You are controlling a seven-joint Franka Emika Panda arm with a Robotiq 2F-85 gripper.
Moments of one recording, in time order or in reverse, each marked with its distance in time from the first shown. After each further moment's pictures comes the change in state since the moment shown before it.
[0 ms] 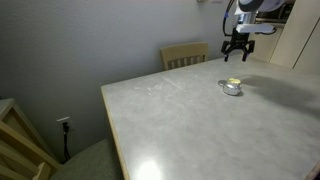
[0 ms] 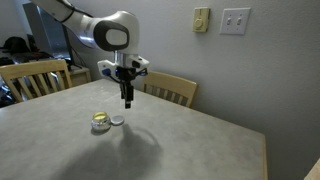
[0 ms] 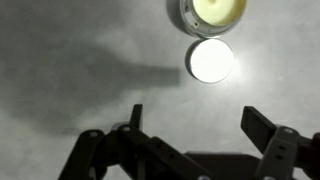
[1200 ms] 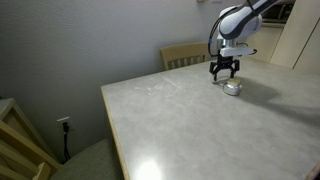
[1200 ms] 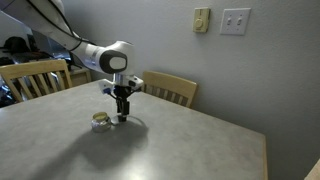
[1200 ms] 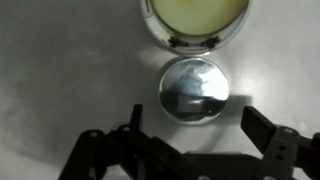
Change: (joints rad) arm 0.080 0.244 -0.001 0.168 -0.022 -0.004 0.037
